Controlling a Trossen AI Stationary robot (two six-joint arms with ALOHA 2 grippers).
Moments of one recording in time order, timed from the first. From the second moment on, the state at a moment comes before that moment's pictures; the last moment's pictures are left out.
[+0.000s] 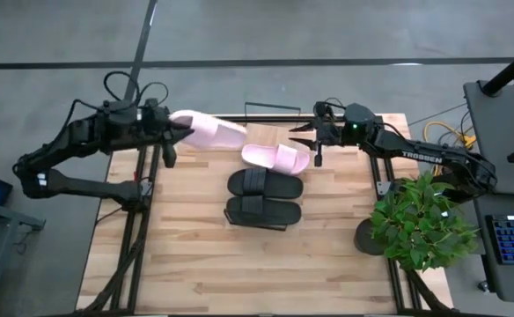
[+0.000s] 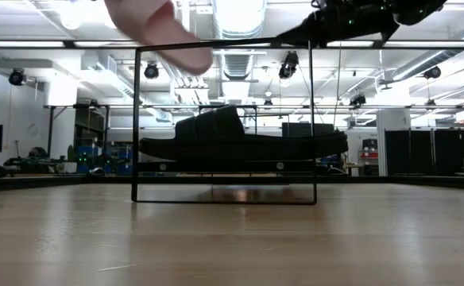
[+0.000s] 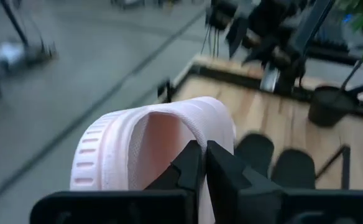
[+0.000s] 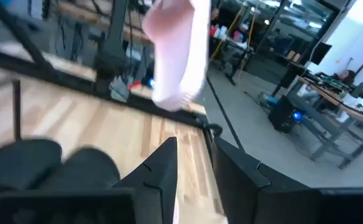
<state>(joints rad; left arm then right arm) 0.24 0.86 1.32 -0.80 -0.20 -0.07 -0.46 1.15 0.81 0.20 -0.35 -0.45</state>
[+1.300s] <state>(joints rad) 0.23 1.11 1.30 -0.13 0.01 0.44 -0.52 1.14 0.97 0.28 -0.55 -0.22</state>
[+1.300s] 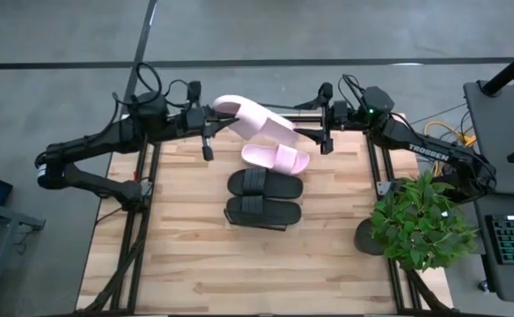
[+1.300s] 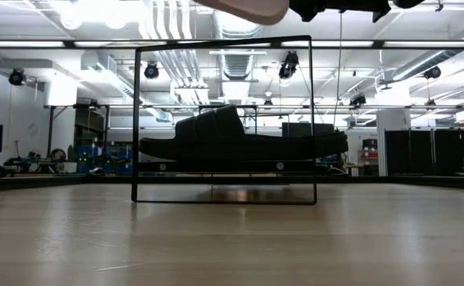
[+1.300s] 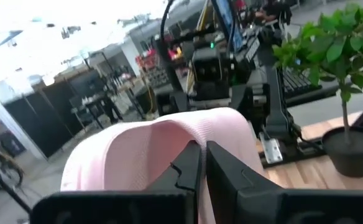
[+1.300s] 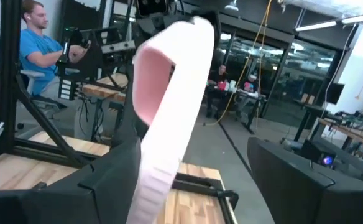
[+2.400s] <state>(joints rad) 0.23 1.20 1.30 0.06 0.12 0.50 -0.52 1.14 0.99 0.21 -0.47 -0.22</state>
